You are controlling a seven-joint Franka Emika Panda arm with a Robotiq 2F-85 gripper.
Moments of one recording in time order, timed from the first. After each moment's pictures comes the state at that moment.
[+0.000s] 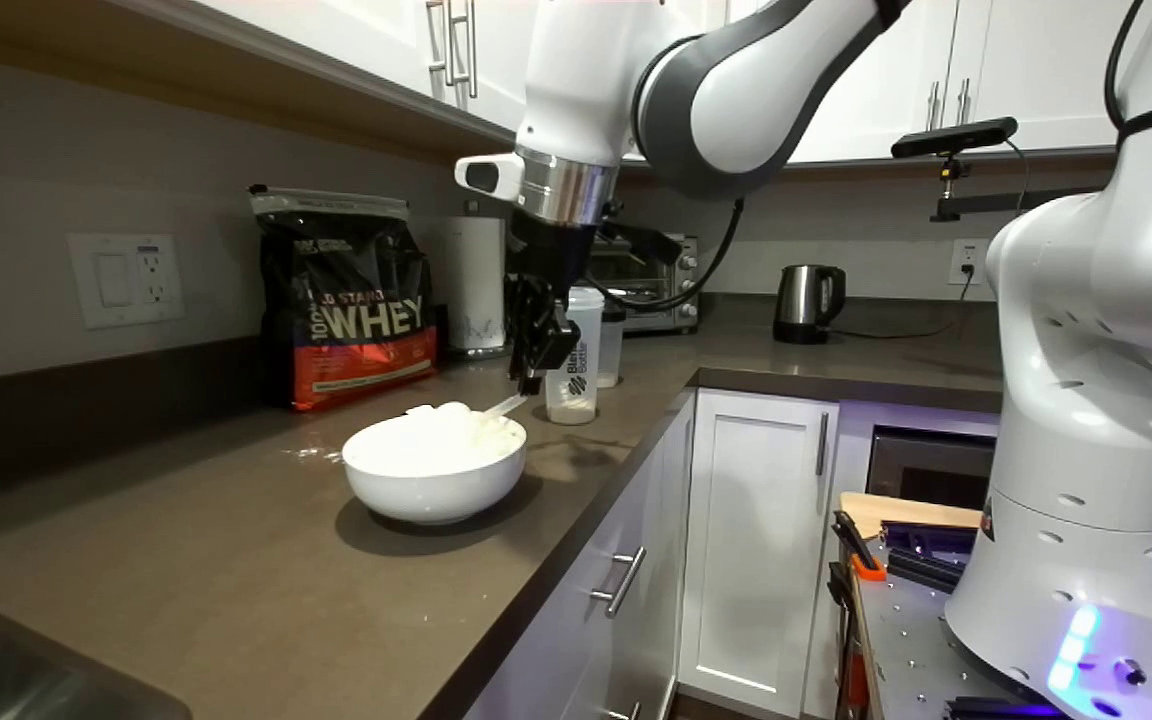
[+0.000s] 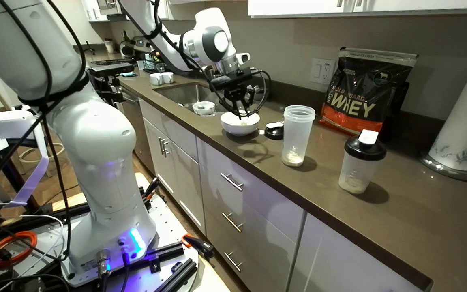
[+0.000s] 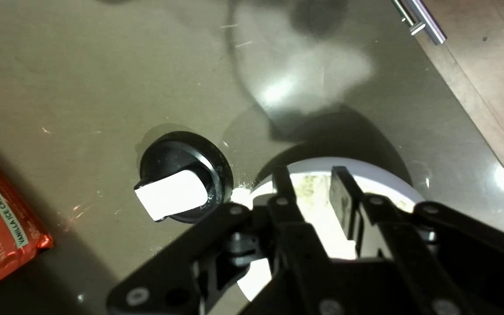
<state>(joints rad) 0.12 -0.28 0.07 -2.61 -0.38 2.57 -0.36</state>
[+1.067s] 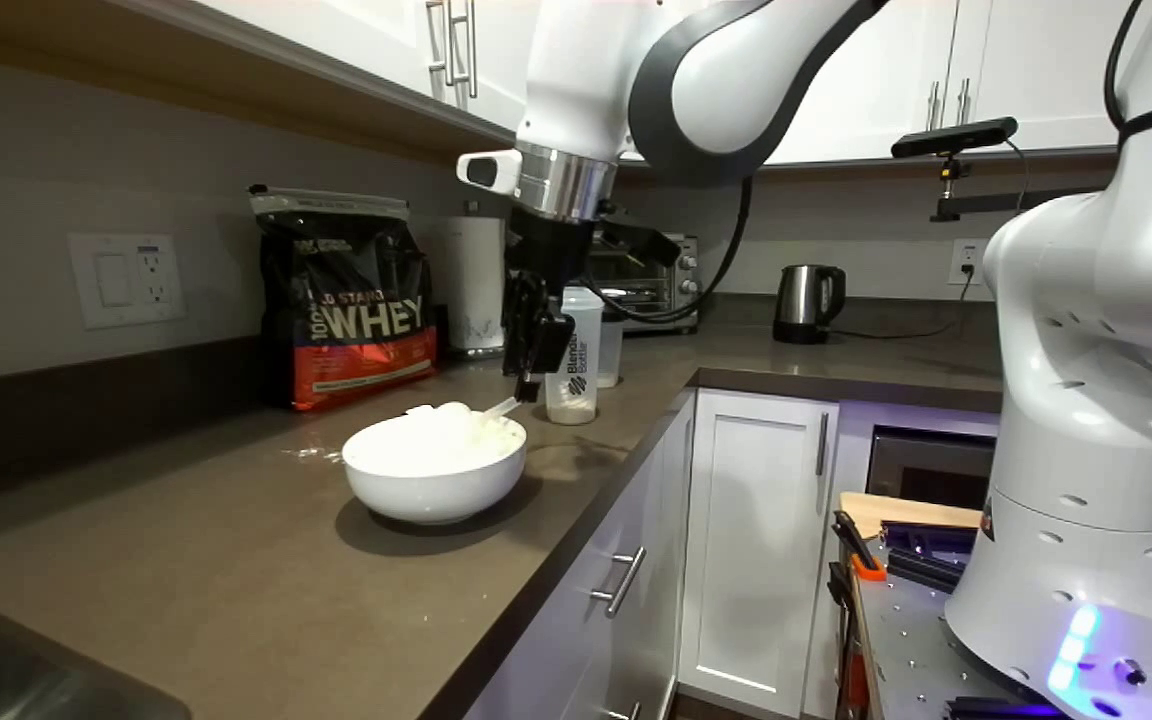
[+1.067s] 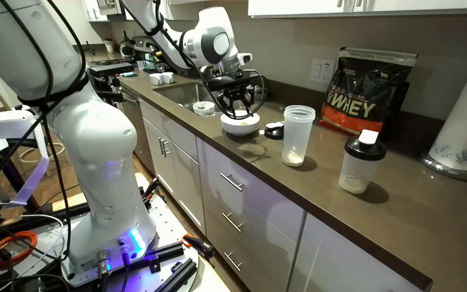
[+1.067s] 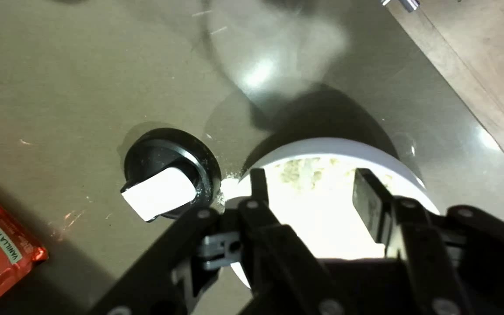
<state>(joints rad) 0.15 -0.28 0.05 -2.61 -0.24 2.59 -0.37</state>
